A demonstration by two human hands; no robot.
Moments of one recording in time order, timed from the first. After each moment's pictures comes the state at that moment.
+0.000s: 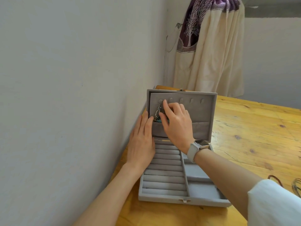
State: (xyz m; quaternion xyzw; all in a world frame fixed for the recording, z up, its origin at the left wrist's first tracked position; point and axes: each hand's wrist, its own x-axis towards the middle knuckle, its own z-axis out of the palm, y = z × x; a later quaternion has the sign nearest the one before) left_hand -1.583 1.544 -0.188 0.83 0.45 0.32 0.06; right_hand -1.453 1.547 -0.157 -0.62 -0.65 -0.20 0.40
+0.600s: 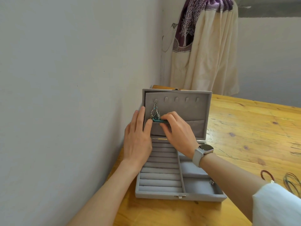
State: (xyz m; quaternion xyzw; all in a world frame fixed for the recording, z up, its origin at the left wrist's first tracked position) left_hand -1.579 1.542 -0.179 0.84 0.45 0.31 -0.08; right_hand -1.436 1.521 -0.168 -0.59 -0.71 -0.08 0.38
